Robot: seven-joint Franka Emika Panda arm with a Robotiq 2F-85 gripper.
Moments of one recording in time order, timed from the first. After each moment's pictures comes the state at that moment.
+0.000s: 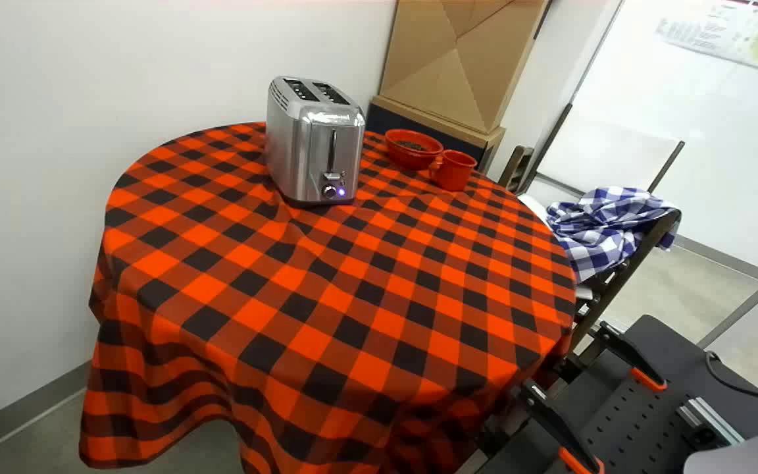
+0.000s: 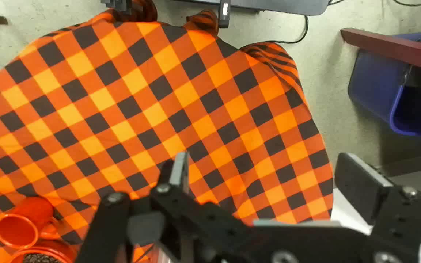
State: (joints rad) arm 0.11 -0.76 0.14 -2.50 0.08 1.76 0.10
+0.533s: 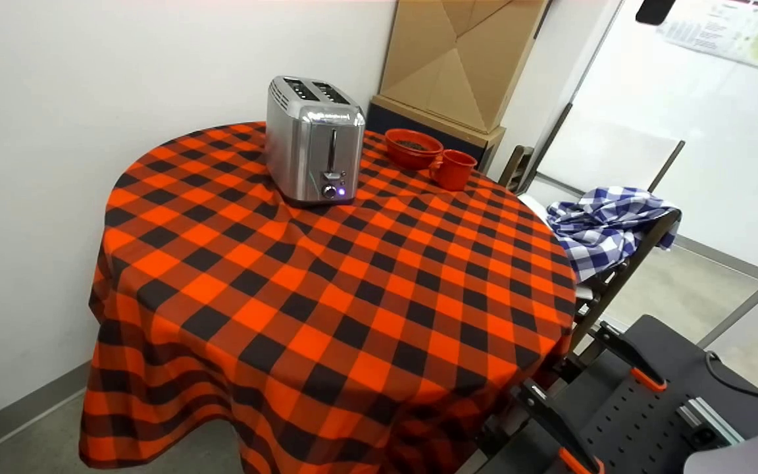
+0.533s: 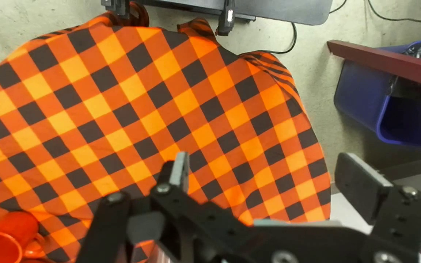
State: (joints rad) arm 0.11 -0.74 0.04 -2.53 0.08 1.78 -0.01
